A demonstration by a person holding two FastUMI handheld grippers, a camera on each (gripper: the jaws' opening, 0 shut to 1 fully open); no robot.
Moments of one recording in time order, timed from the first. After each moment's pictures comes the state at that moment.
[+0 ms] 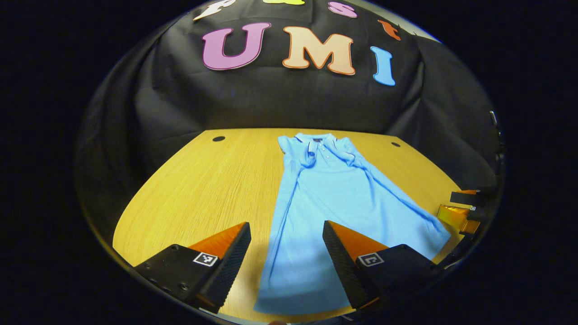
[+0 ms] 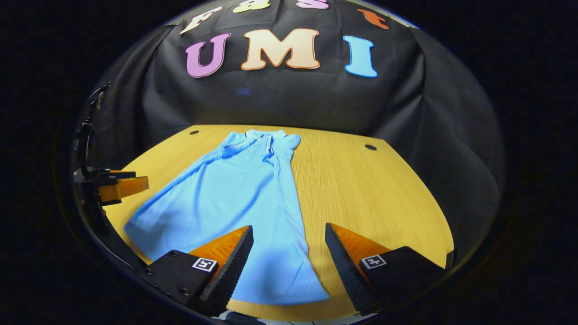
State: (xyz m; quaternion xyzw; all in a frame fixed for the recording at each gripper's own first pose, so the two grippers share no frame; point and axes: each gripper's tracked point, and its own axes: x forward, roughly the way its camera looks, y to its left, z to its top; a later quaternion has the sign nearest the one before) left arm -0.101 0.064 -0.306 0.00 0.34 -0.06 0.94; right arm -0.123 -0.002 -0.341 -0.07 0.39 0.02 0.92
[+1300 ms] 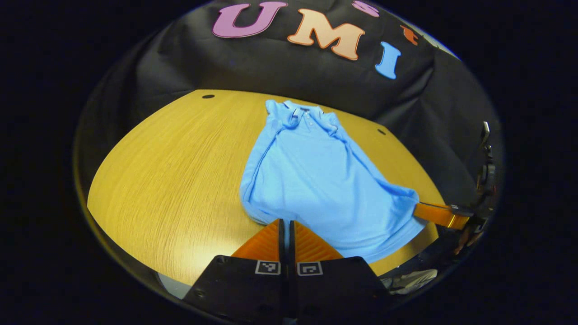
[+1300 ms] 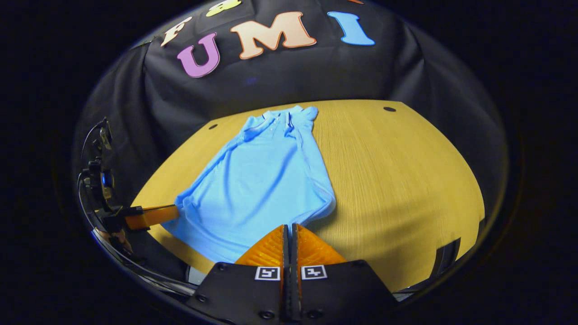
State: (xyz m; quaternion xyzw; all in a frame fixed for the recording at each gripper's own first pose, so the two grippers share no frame) left arm -0.125 0.017 -0.311 -0.10 0.39 -0.10 0.91; right arm -0.121 0.037 -0.337 0.06 0.44 0.07 0.89
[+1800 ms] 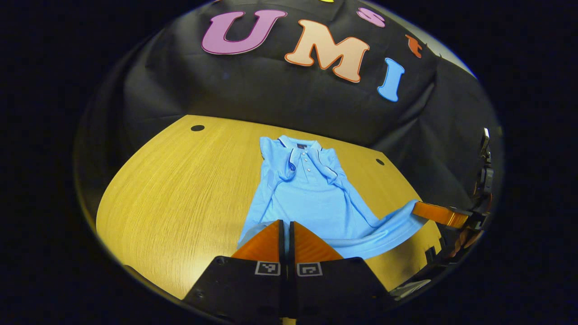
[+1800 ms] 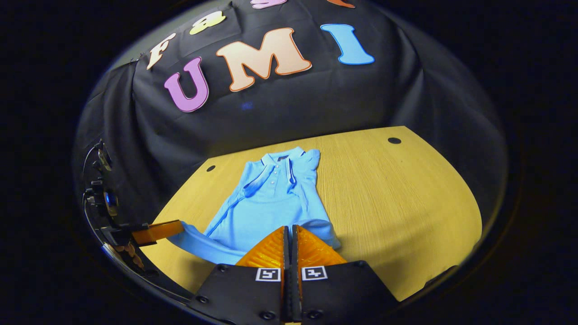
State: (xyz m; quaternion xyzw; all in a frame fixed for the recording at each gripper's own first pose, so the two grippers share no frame) left arm -0.012 0.028 -0.274 -0.11 0.36 -0.11 0.92; right arm 0.002 0.048 -0.293 0.09 0.38 0.05 0.92
